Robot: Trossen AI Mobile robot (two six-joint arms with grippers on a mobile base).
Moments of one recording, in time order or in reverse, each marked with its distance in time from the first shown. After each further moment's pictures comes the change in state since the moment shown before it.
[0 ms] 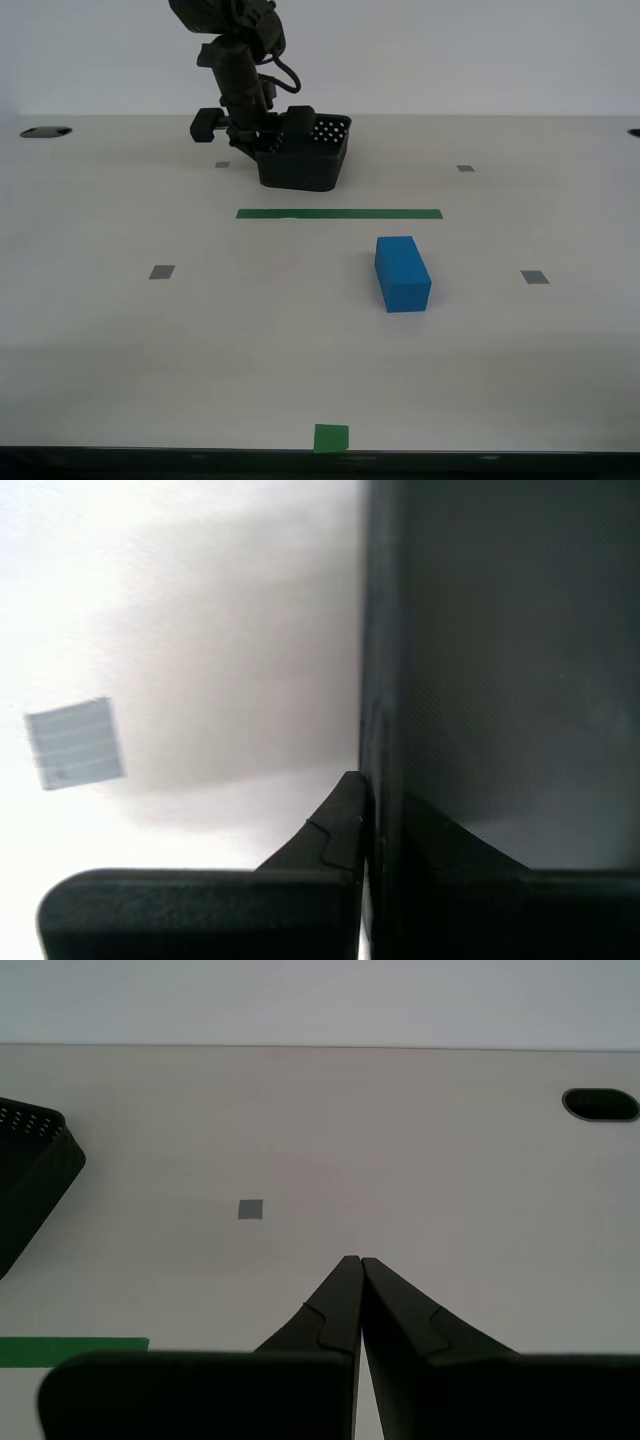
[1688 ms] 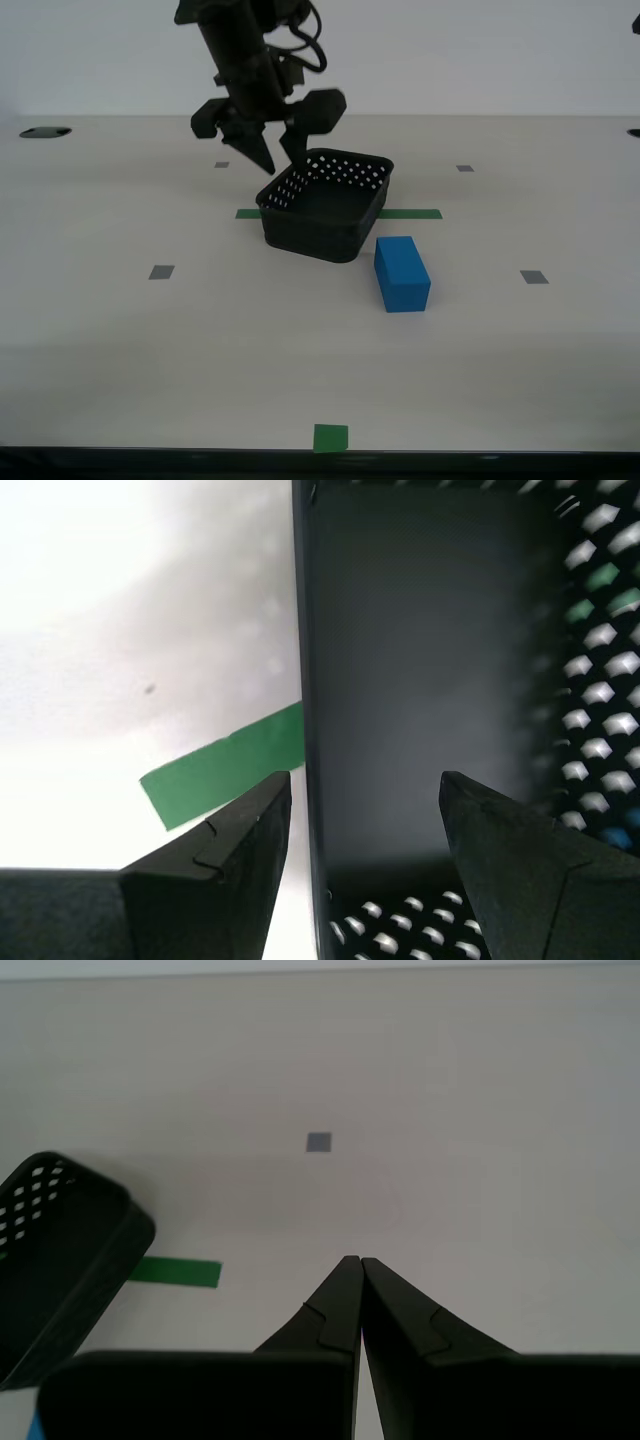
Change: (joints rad) arm 0 0.006 0.001 0.000 -0.141 -0.181 0.021; arm 1 -0.180 -0.400 -0.446 -0.012 0.145 0.026
